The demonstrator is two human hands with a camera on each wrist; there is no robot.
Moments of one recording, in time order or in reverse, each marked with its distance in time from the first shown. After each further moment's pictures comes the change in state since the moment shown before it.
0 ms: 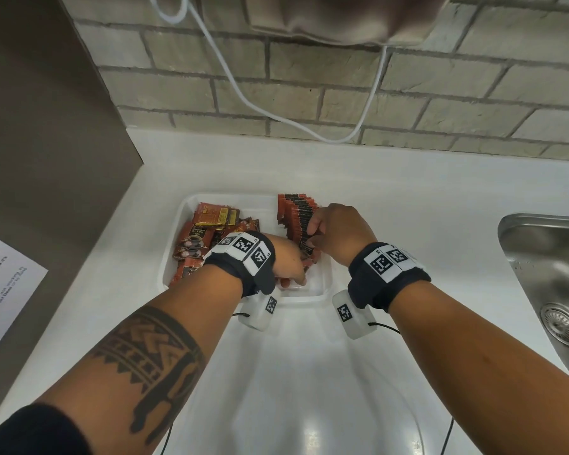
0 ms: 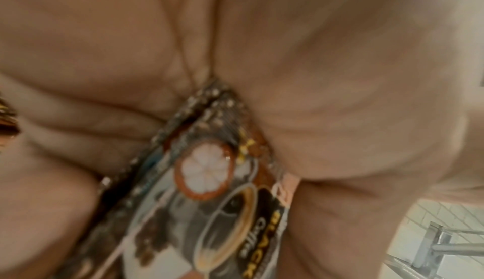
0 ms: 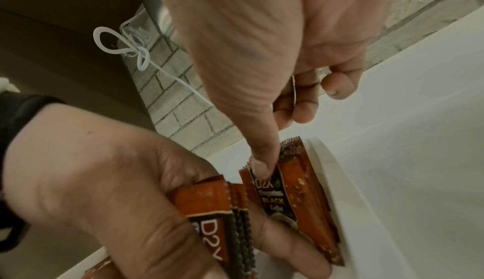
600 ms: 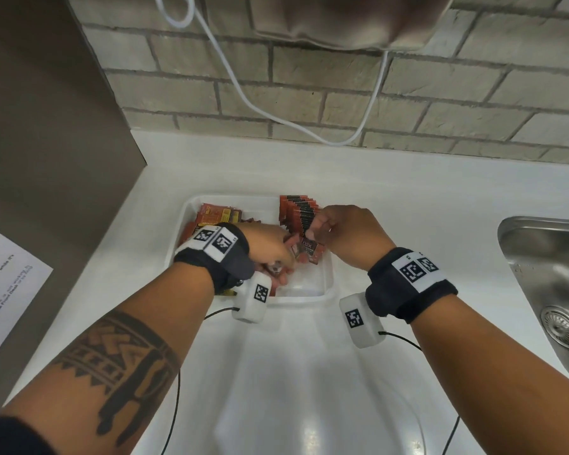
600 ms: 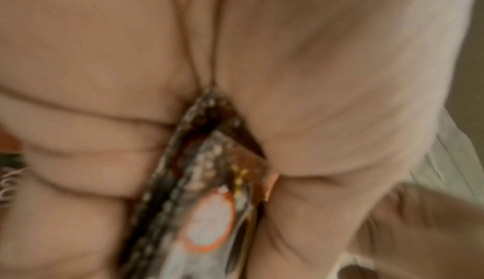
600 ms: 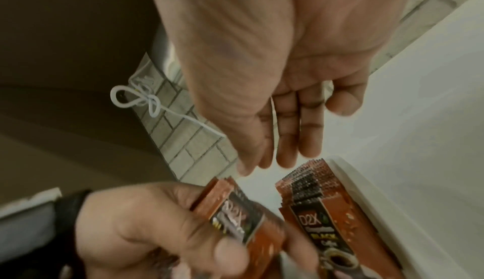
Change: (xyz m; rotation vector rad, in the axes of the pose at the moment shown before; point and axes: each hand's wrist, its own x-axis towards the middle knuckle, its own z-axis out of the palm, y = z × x) left_hand -0.031 -0.028 -0.011 -0.674 -0.002 0.136; right_hand -0.023 -0.002 -0.016 0.225 0.048 -0.058
